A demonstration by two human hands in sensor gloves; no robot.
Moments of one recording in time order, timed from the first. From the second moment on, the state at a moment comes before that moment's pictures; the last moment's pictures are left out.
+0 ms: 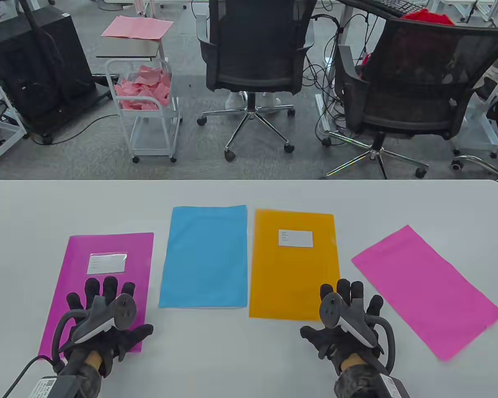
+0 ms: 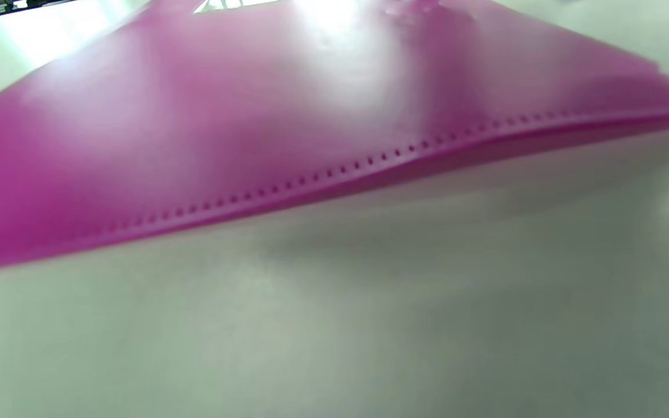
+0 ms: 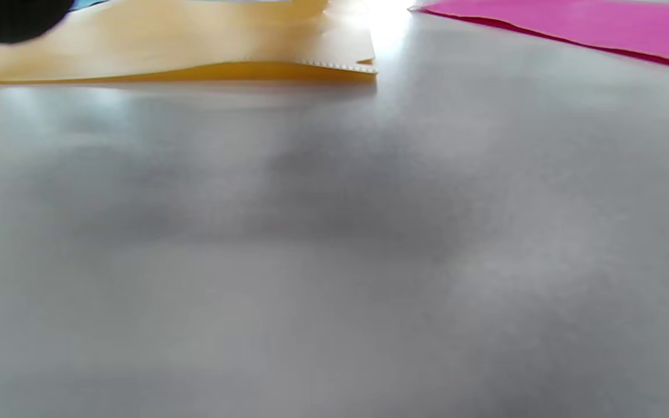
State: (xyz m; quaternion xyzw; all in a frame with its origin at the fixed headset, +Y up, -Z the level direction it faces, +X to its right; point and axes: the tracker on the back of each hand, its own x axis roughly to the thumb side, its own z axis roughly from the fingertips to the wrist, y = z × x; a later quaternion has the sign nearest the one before) left_hand -0.326 -0.755 -0.319 -0.20 -0.01 -0.07 0.98; right_hand 0.176 -0.764 -0.313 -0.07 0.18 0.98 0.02
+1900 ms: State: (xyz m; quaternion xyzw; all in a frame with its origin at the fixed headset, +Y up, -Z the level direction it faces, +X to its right) left_hand -0.293 -0.716 -0.311 -0.02 -0.11 0.18 0.98; right_hand 0.201 -0.712 -0.355 0.10 0.21 0.76 0.60
